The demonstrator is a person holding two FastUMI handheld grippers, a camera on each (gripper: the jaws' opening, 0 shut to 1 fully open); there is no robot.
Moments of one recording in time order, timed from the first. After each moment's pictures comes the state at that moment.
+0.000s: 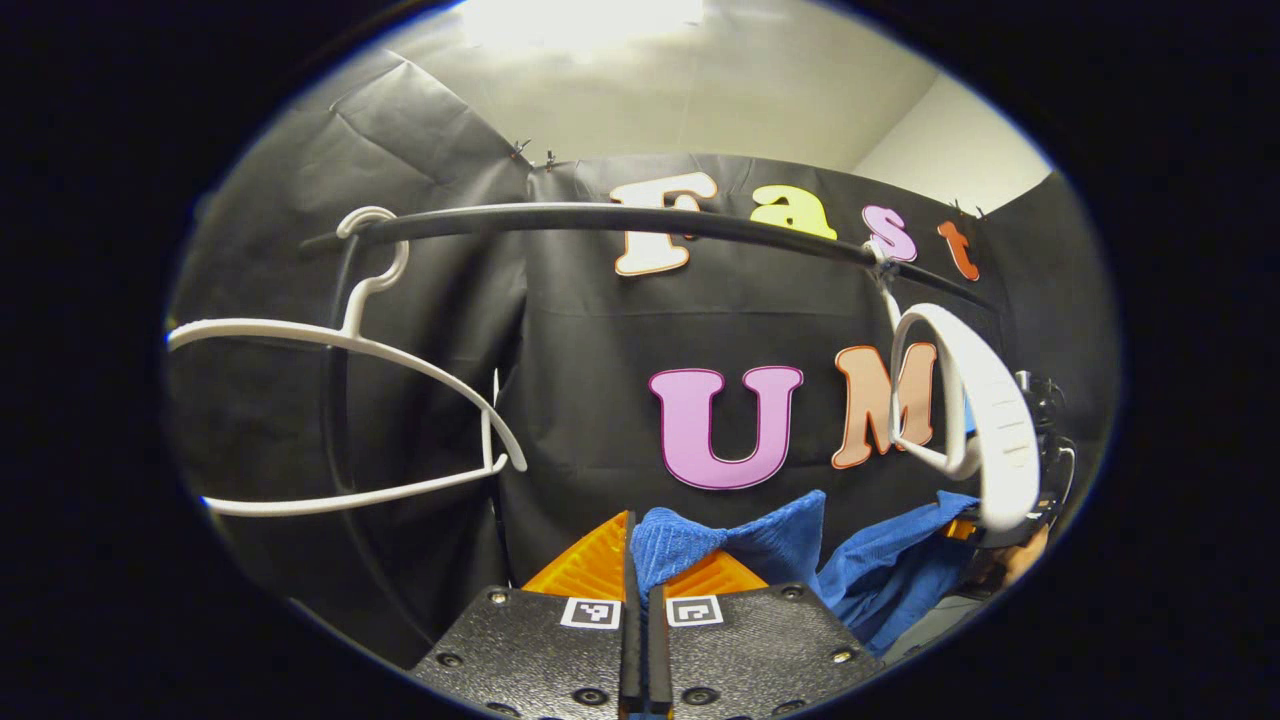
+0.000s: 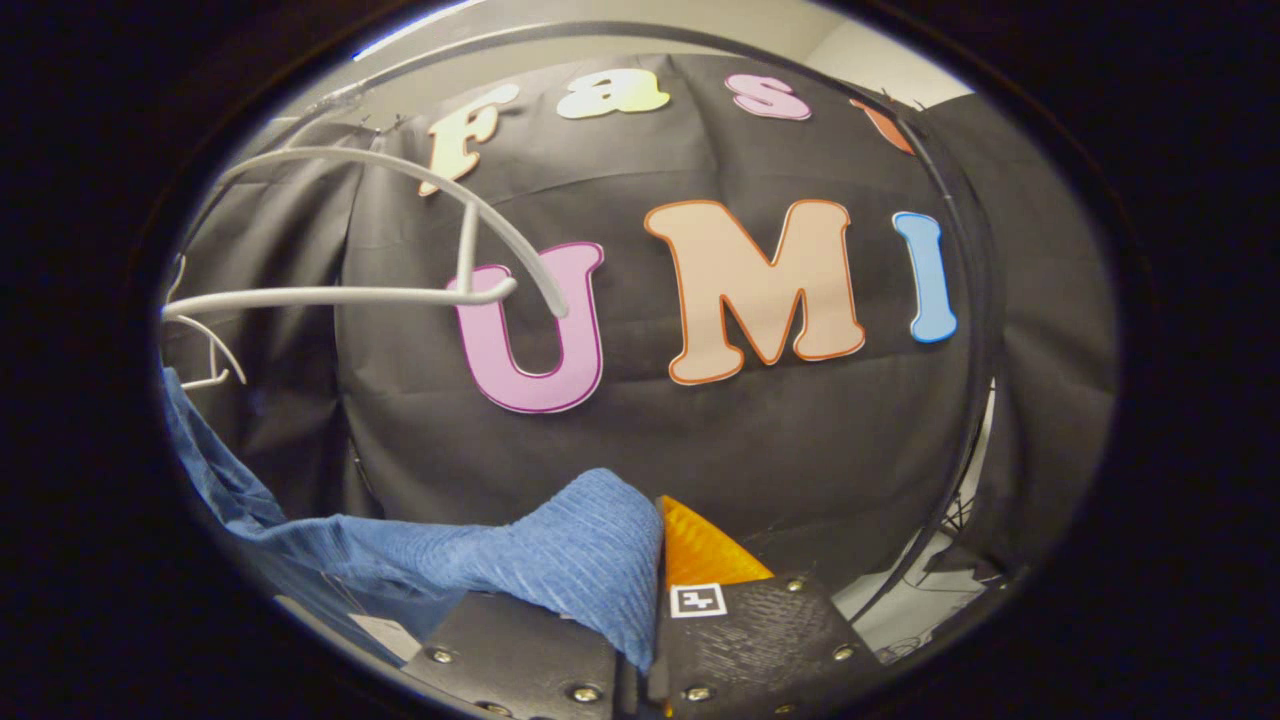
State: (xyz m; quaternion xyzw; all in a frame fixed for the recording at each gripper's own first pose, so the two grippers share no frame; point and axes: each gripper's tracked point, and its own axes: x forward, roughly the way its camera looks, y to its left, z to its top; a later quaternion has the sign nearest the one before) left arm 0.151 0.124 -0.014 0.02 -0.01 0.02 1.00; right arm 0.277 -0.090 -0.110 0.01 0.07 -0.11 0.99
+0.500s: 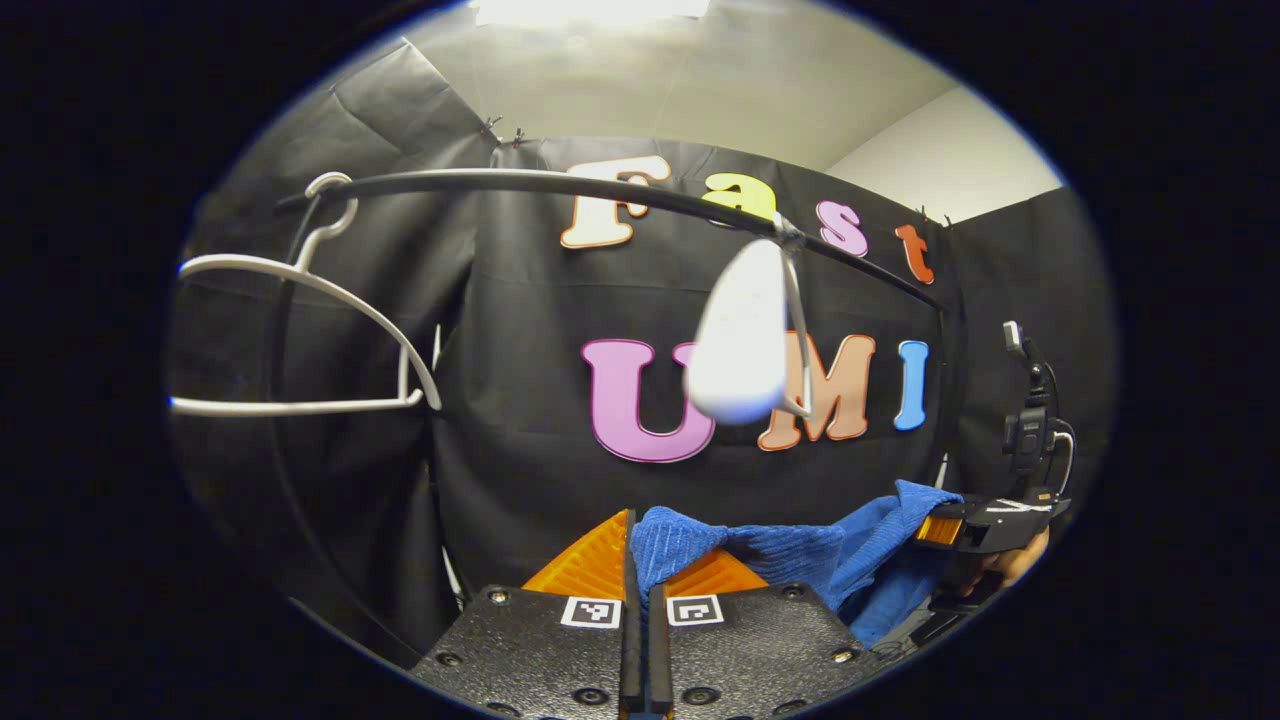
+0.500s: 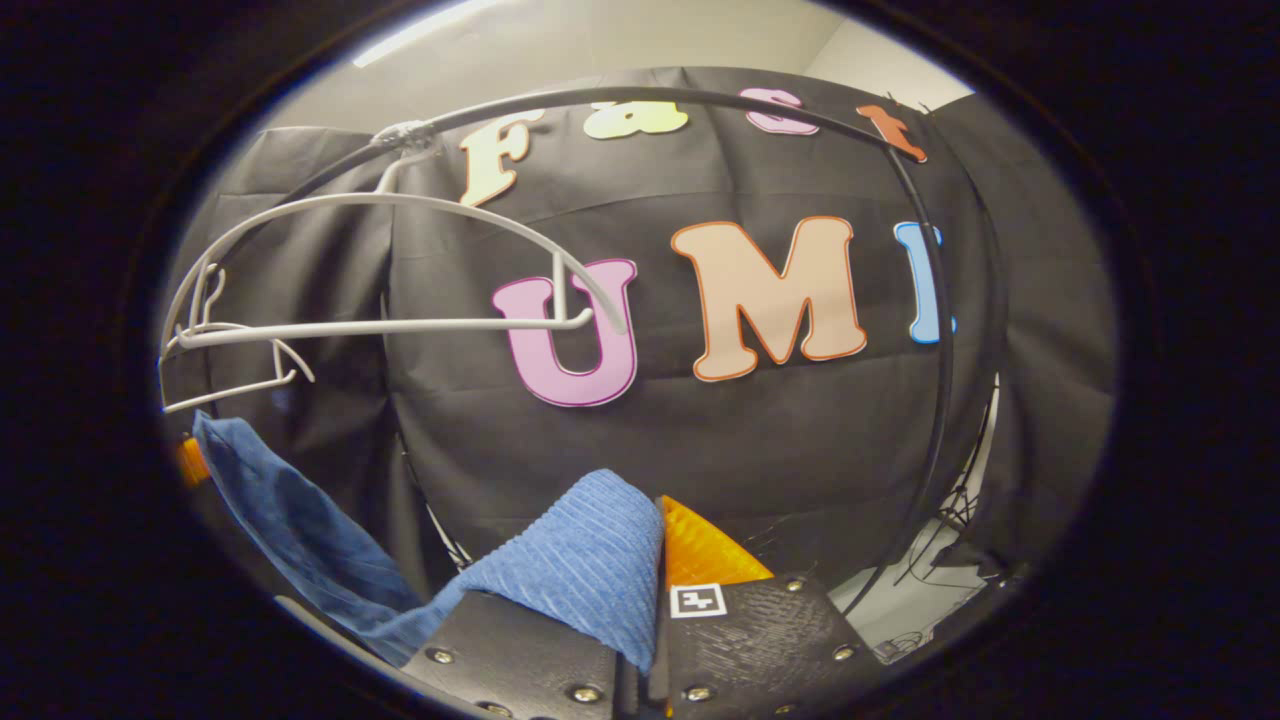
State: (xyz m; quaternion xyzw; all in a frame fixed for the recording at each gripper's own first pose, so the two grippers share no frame) left arm 0.134 0.034 -0.061 -0.03 0.01 -0.06 1.00; right arm 0.206 -0.043 -0.091 0.00 0.08 -0.07 0.99
